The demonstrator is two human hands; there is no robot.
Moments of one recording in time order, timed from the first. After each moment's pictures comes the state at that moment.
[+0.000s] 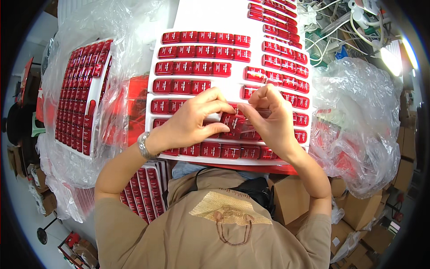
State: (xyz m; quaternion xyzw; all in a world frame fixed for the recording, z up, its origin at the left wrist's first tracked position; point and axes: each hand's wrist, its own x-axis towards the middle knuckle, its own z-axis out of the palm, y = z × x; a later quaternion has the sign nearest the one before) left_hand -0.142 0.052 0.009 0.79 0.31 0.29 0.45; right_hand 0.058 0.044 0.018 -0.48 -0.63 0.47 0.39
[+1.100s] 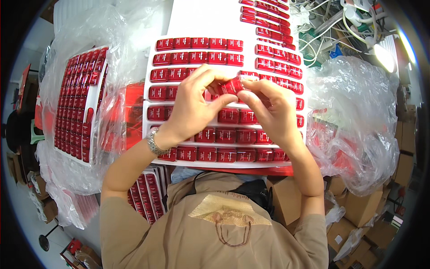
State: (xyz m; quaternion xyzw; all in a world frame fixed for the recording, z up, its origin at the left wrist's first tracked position) left_hand -0.115 0.078 0.009 0.70 0.39 0.46 0.39; right_hand 0.069 0.066 0.039 -0.48 -0.72 0.30 0.39
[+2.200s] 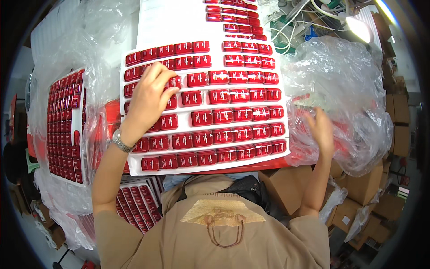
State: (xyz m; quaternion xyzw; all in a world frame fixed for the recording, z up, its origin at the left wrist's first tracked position) left_hand -0.144 0.108 -0.001 0.85 0.44 0.27 0.15; right_hand 0.255 0.007 0.010 -0.81 -0.58 0.01 0.03
